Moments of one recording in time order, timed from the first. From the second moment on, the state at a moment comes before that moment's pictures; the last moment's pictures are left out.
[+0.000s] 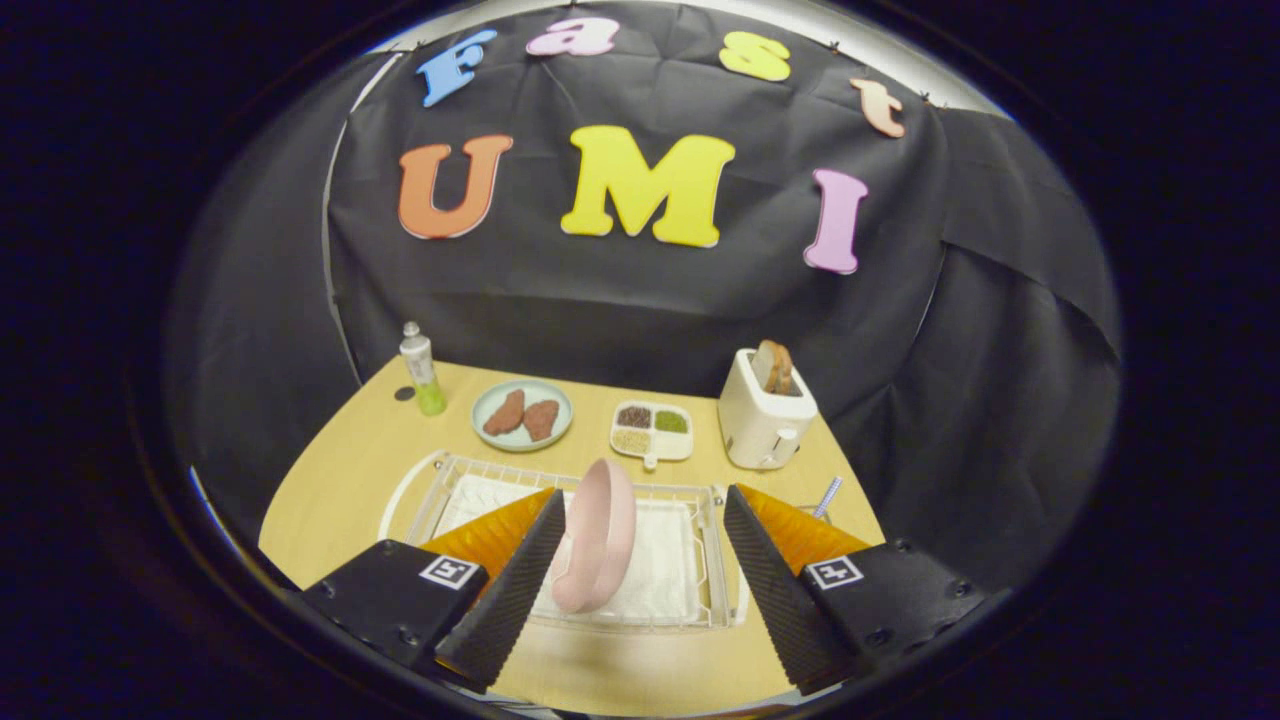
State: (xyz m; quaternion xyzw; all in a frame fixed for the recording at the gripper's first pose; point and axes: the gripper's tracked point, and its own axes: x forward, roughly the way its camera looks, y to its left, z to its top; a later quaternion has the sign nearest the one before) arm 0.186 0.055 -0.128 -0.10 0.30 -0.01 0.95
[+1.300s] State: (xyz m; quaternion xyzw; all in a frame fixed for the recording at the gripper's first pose) arm 0.258 0.049 -0.248 -0.07 0.58 -0.03 0.81
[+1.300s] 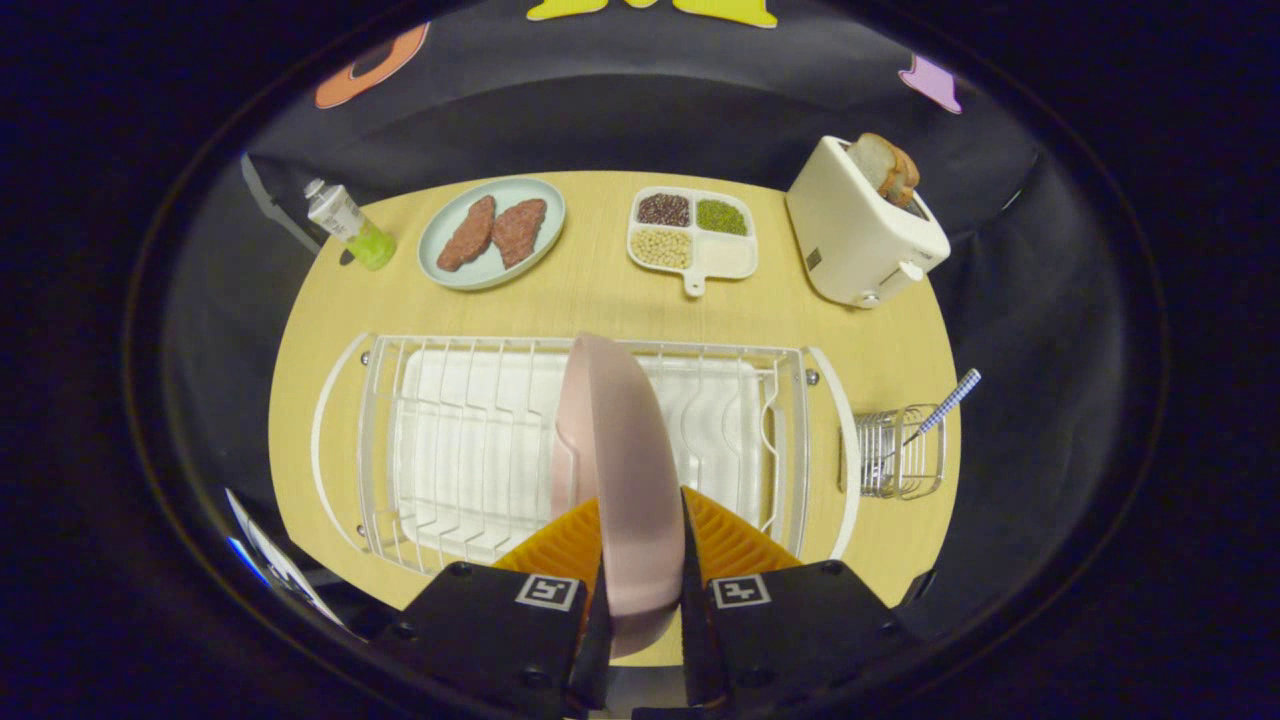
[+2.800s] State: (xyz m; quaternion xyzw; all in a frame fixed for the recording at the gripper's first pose) arm 0.092 0.000 -0.205 -0.01 0.45 -0.08 0.89
